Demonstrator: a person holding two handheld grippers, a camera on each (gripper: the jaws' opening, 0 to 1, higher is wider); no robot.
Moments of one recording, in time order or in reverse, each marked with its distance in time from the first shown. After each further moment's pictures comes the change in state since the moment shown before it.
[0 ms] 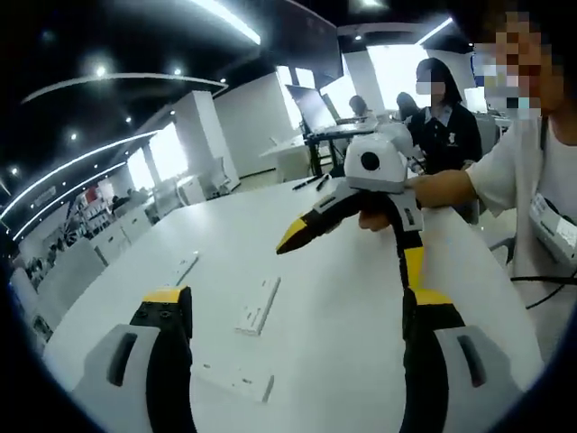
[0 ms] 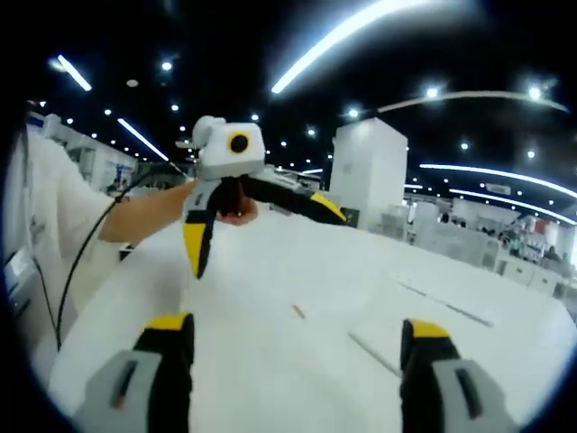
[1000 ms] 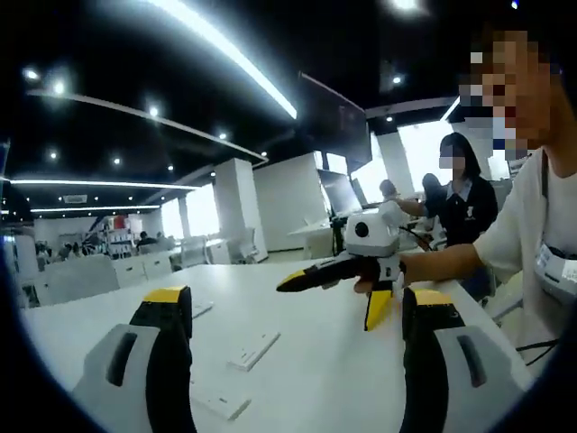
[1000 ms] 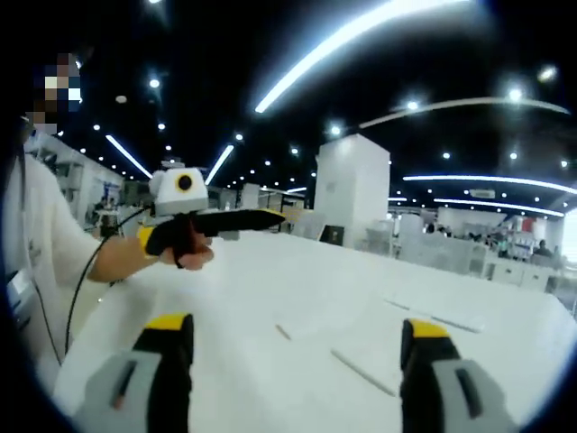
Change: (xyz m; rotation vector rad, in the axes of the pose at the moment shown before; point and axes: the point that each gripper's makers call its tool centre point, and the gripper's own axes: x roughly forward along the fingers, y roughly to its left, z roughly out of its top) left arm -0.038 -0.013 0.033 -0.101 -0.399 0.155; right arm -0.013 -0.016 0.020 0.036 -0.099 -0.065
